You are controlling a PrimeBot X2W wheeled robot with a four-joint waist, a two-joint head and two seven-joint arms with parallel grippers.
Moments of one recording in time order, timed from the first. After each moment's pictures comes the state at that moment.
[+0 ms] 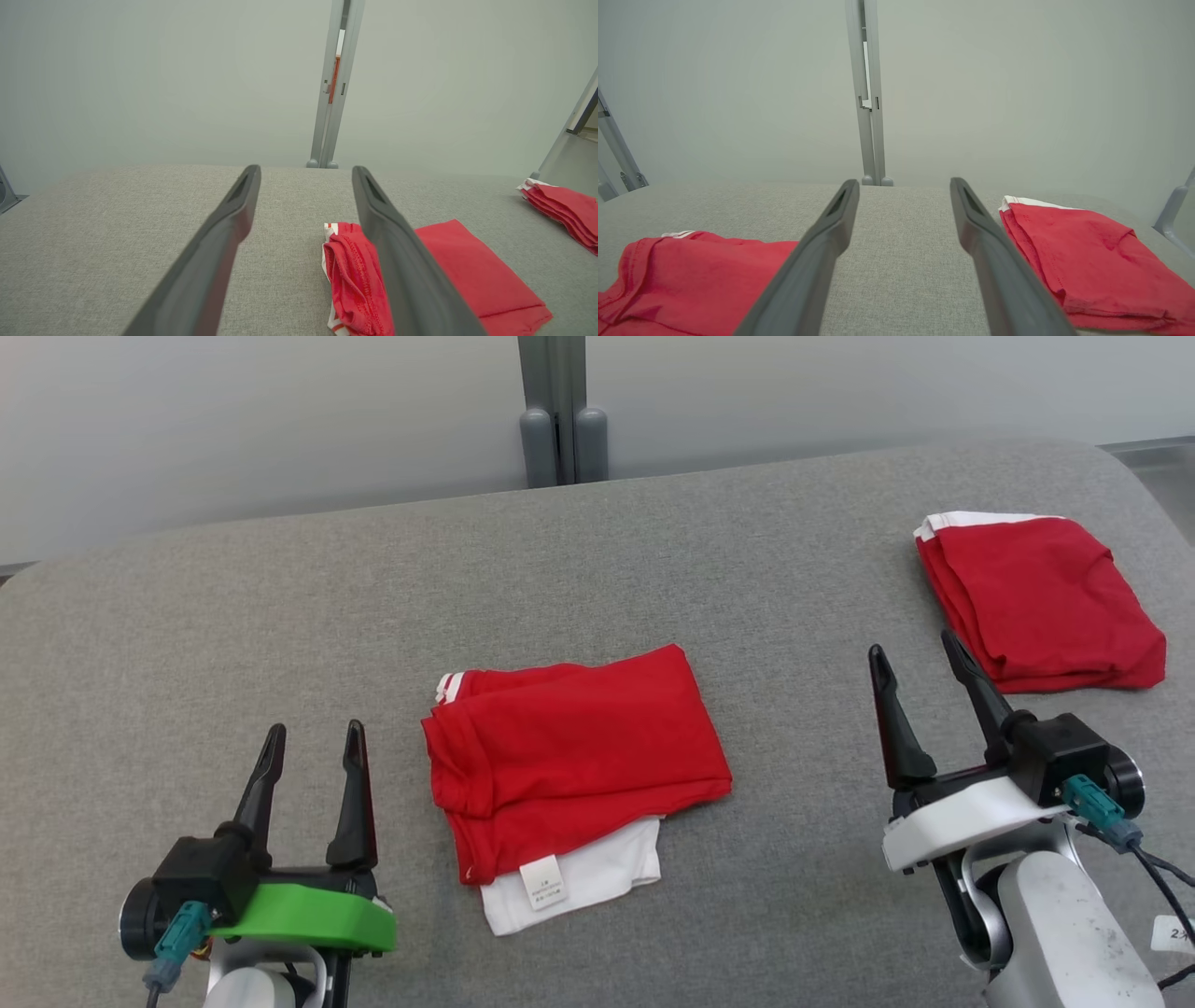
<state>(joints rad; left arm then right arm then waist) -0.09 0.05 -0.05 0.17 -0.24 -0.11 -0.26 -0.22 -0.12 0.09 0.24 0.15 0.13 -0.26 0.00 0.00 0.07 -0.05</state>
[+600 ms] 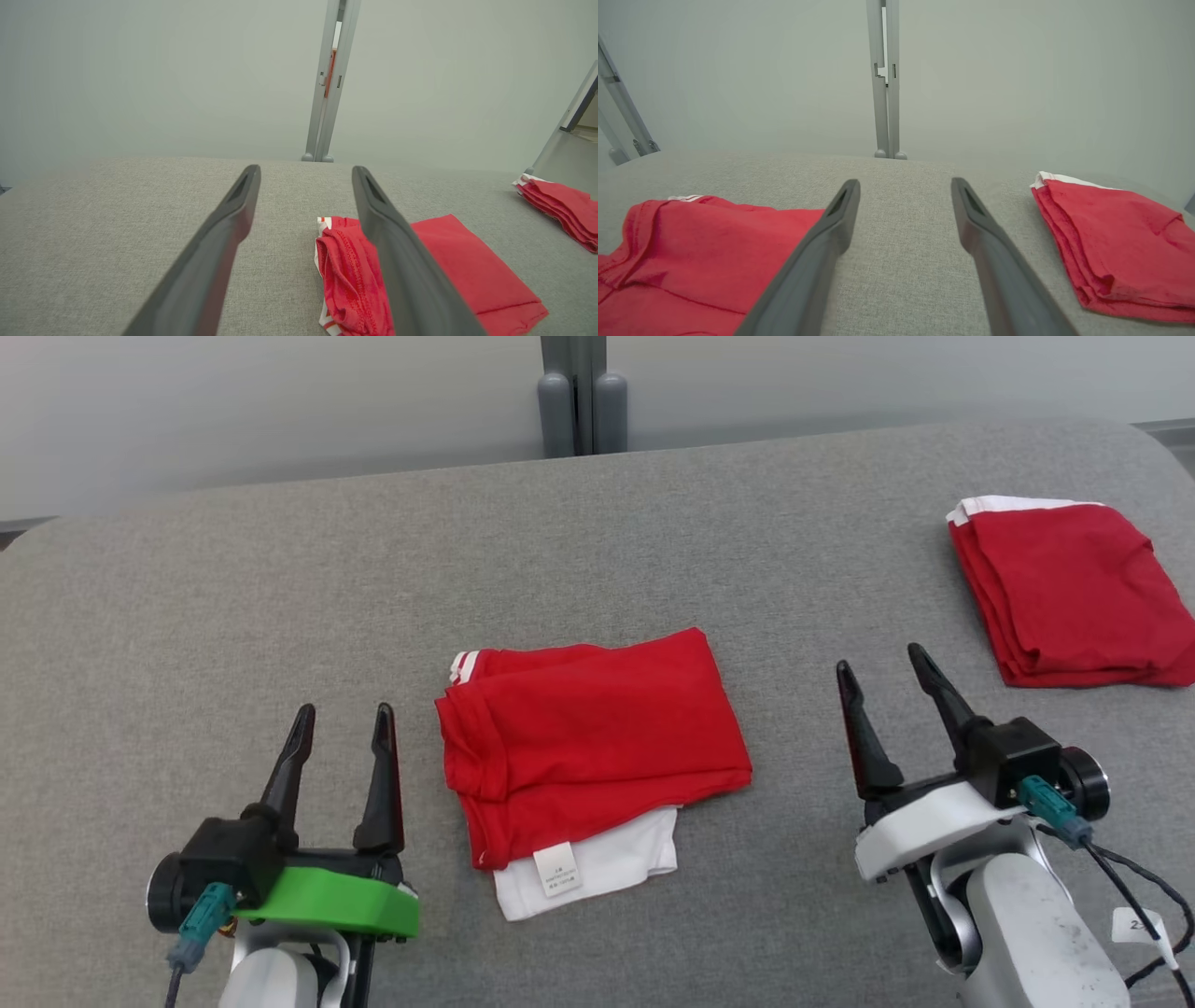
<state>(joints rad) -0.11 0.05 -0.10 0.17 -0.25 -0.10 -0.26 -0.23 -0.09 0.10 0.29 0.09 0.13 -0.26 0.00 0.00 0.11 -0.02</state>
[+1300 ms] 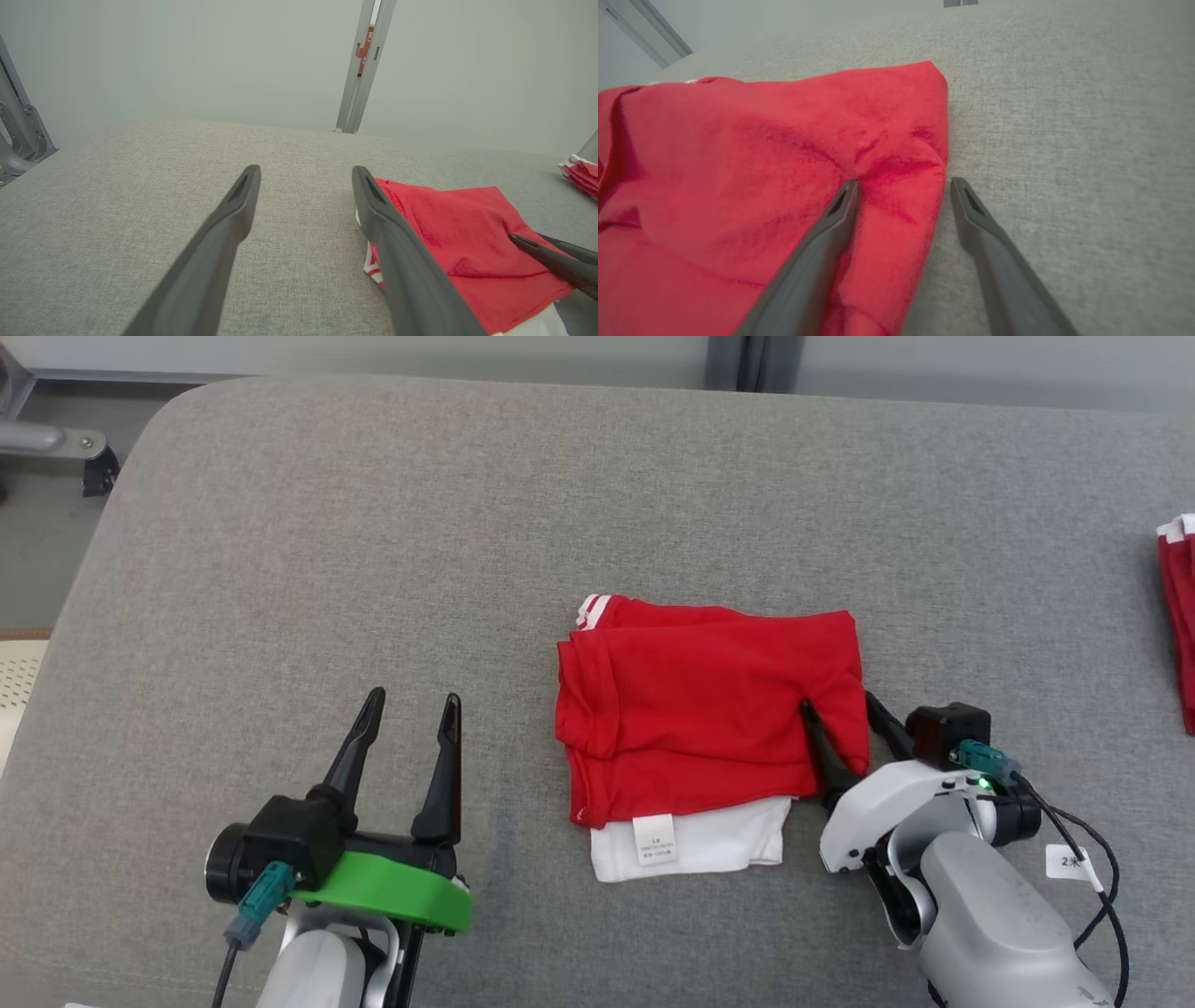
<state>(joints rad) -0.16 0.05 -0.22 0.19 -0.27 -0.11 -0.26 -0.46 -0.07 0.22 0.81 0.31 0.13 -0.25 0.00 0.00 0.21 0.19</state>
